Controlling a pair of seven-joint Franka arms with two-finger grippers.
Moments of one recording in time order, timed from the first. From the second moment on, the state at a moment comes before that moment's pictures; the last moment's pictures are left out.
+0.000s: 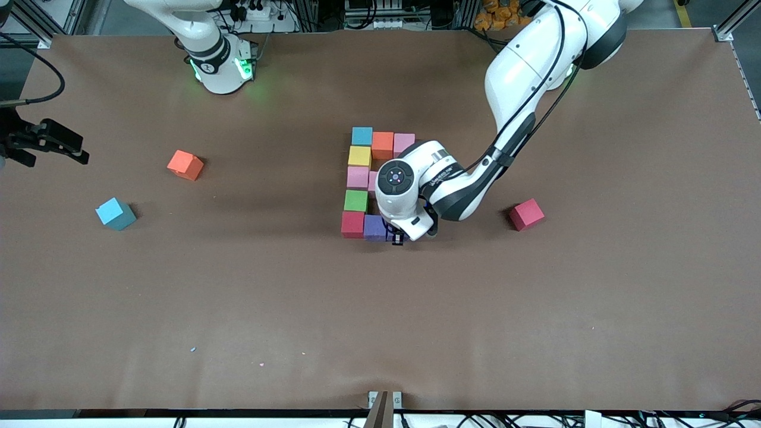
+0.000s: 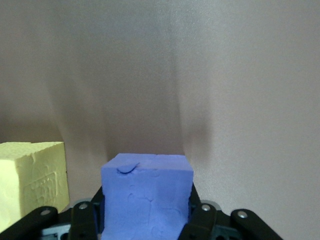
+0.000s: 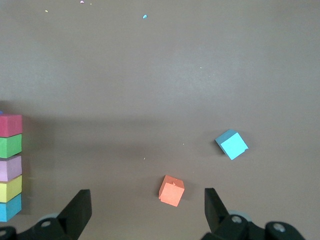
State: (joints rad) left arm -0.44 0.91 -0.41 -1.34 0.40 2.13 -2.44; right arm -0.03 0.00 -0.02 -1.56 0.01 1.56 -0.09
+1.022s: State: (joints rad) left arm -0.45 0.85 -0.42 -1.32 0.40 2.03 -2.41; right arm -0.03 0.00 -0.02 -1.55 0.01 1.57 -0.09
